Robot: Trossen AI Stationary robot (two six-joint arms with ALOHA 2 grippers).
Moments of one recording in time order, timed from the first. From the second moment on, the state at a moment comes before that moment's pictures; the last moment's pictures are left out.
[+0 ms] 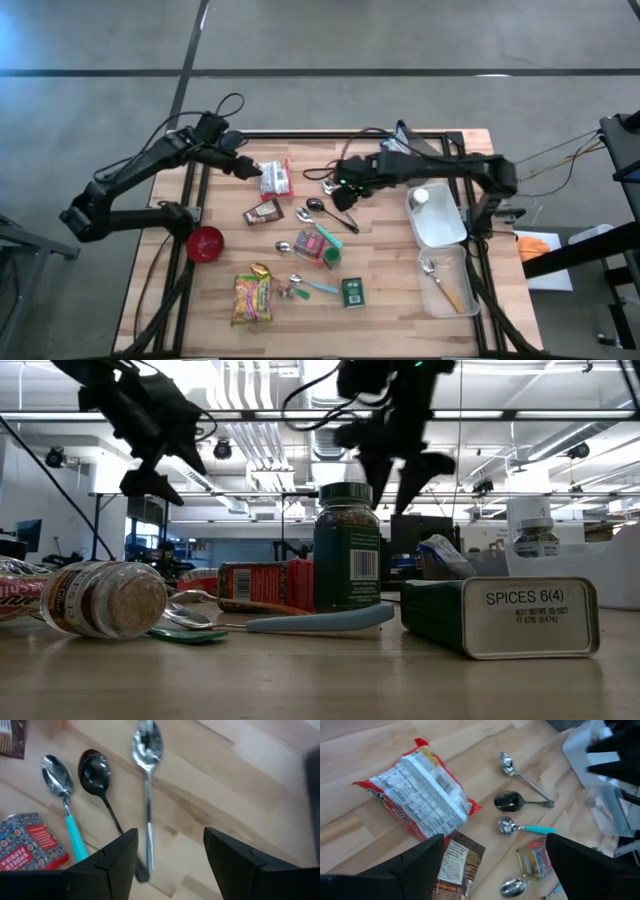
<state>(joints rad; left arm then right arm) 0.82 1.03 0.84 -0.78 0.46 -0.37 -0.14 1.81 1.52 -1.01 0.19 0.85</state>
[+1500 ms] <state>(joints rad) 0.80 0.88 0.74 -0.81 0.51 -0.37 -0.24 2.29 1.82 -1.02 0.03 0.50</state>
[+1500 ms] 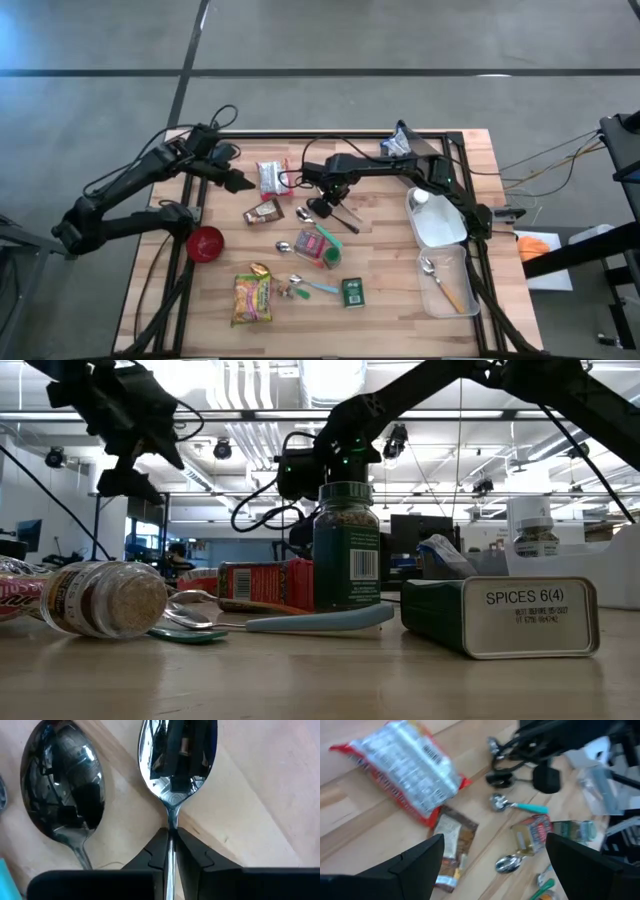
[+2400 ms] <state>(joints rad) 0.45 0.69 0.75 -0.52 0.32 -0.54 -0.18 2.08 1.81 -1.33 0.01 0.47</state>
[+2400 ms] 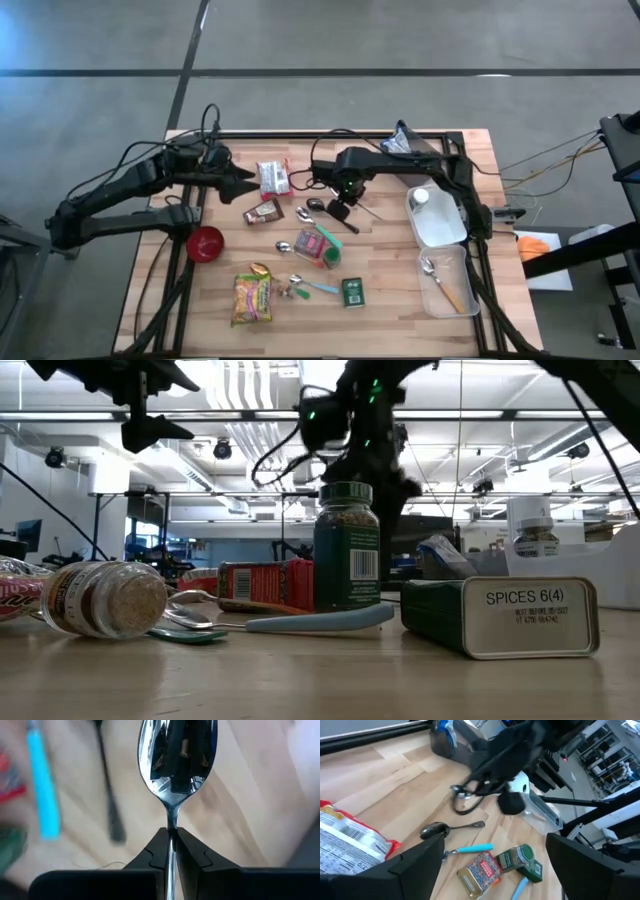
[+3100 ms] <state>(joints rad) 0.45 0.69 0.75 -0.28 0.39 -0.53 0.14 1.42 1.30 -1.35 -0.01 1.14</state>
